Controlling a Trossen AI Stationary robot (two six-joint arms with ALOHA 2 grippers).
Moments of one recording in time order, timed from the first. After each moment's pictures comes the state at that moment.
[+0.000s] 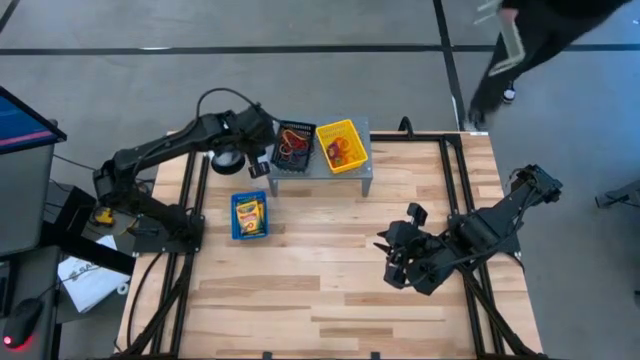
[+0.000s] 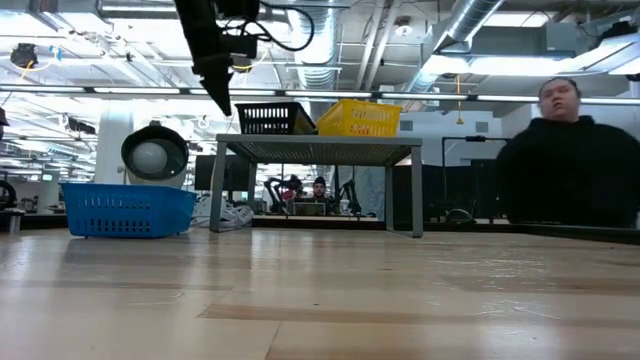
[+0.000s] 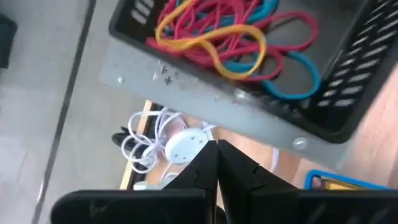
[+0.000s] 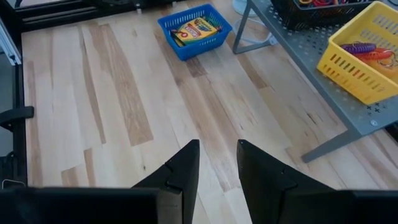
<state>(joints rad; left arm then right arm) 0.51 1.41 1.34 -0.99 -0.31 0.31 0.63 1.48 1.58 -1.16 0.73 0.80</state>
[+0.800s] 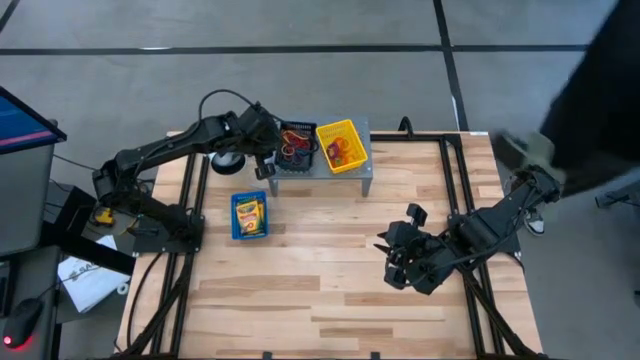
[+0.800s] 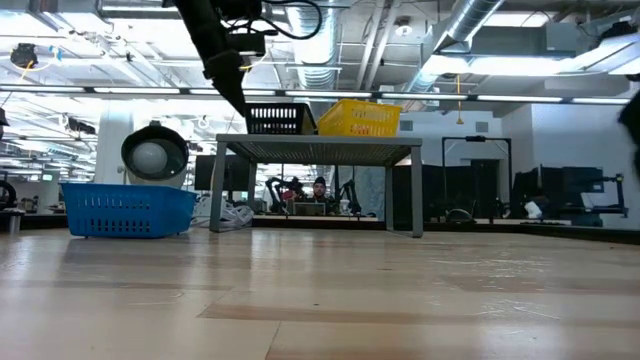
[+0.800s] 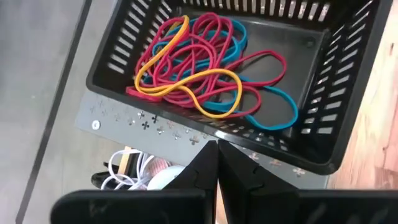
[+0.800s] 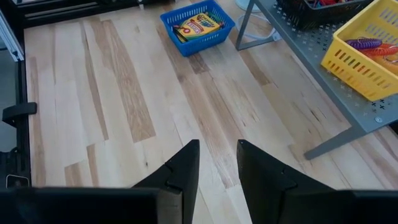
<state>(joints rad) 0.52 1.41 1.29 -0.84 -0.18 0.36 0.63 1.48 1.58 -1.16 0.71 0.80</state>
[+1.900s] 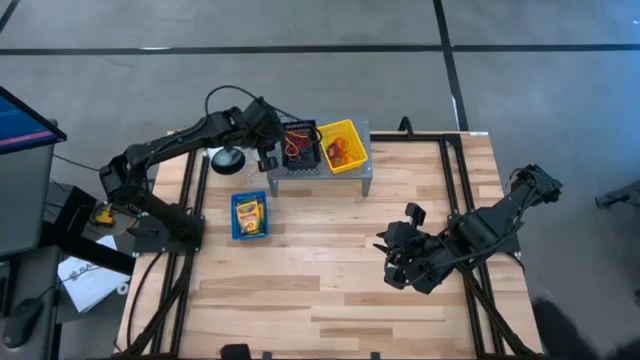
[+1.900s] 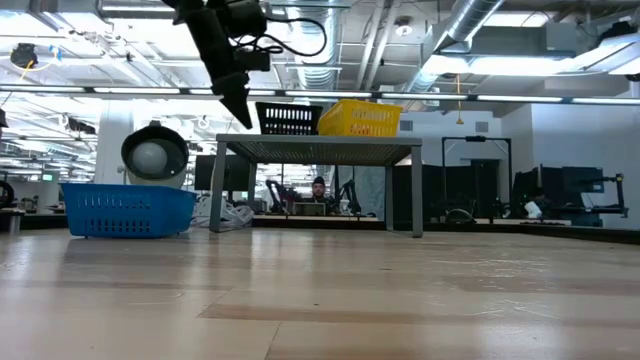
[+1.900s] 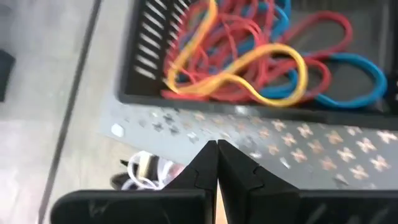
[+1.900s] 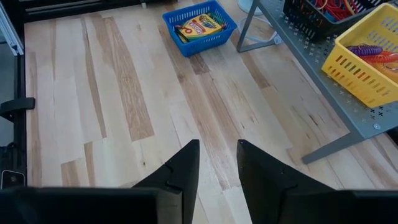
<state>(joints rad) 0.58 1.48 1.29 -0.78 -0.21 0.45 0.62 1.48 1.58 -1.15 0.70 0.76</state>
